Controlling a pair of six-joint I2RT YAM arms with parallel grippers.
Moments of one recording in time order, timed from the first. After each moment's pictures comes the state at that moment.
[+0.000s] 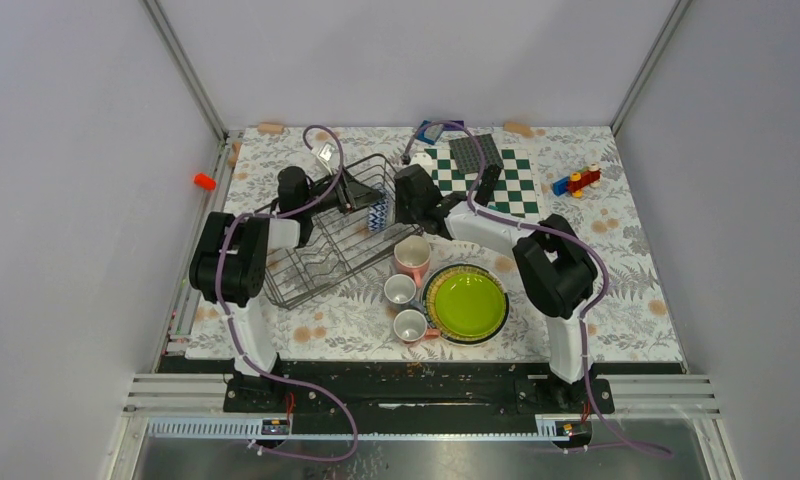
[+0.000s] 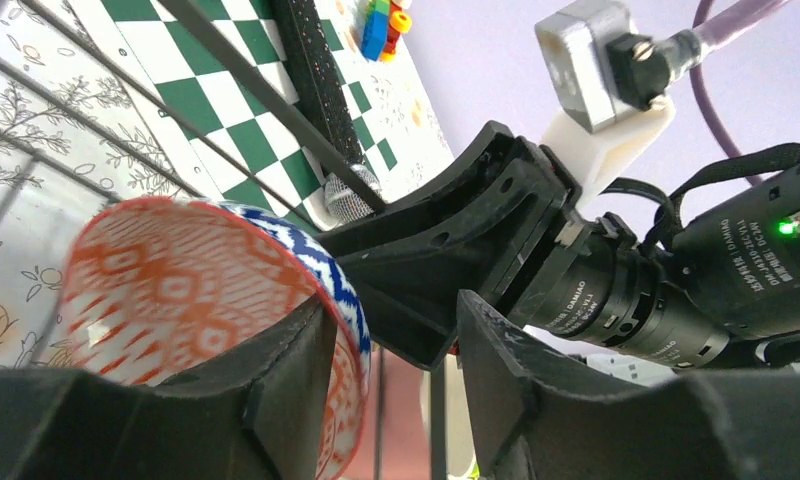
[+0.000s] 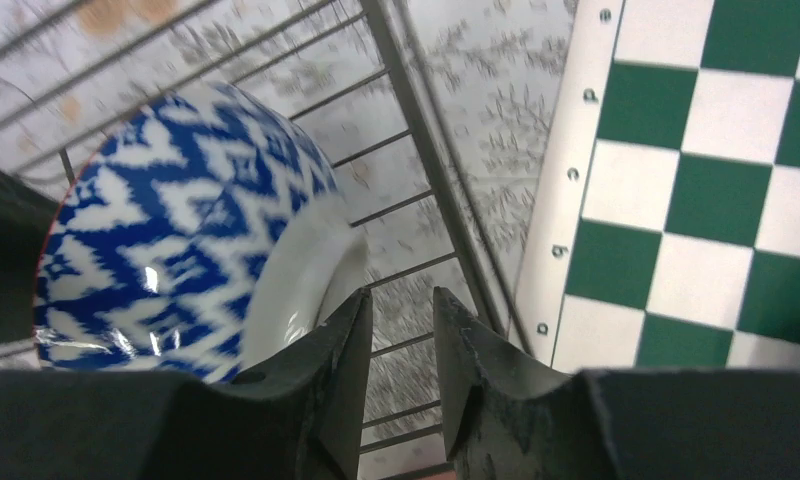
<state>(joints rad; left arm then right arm) -0.15 1.91 0.94 0.87 0.97 -0.95 0.72 2.03 1.48 -0.16 0.27 0.50</state>
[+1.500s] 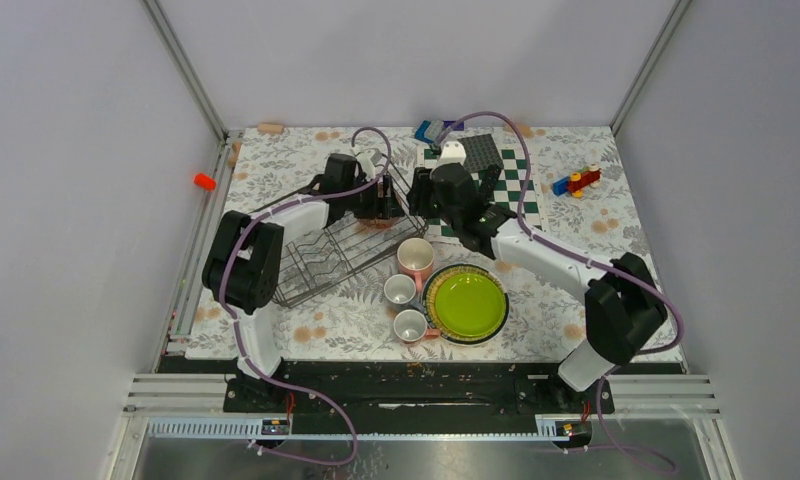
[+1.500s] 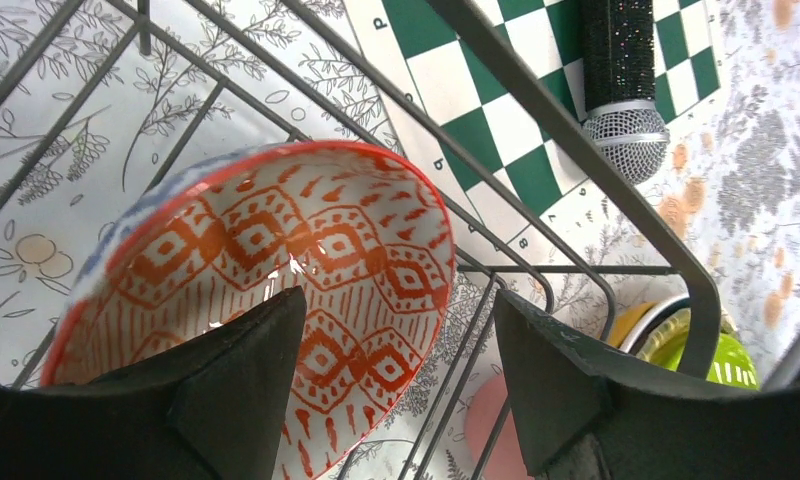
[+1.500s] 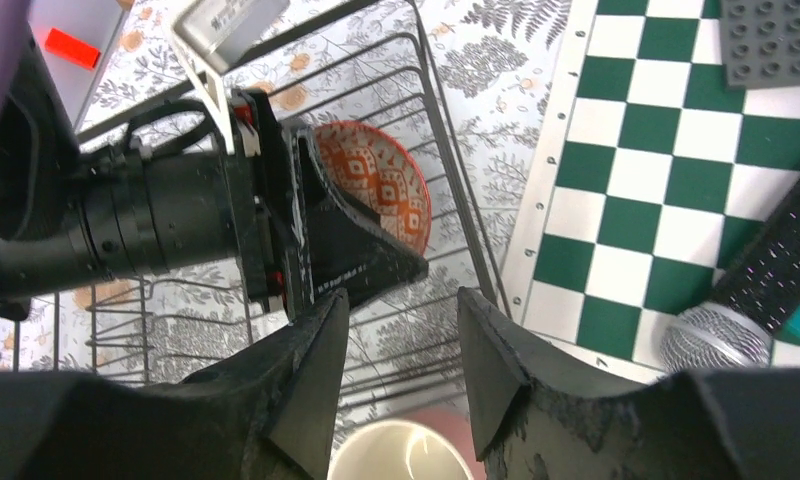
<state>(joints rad) -0.35 1.90 1.21 0.01 0.48 -0.34 0.72 1.64 1.23 -0.03 0.25 0.45</state>
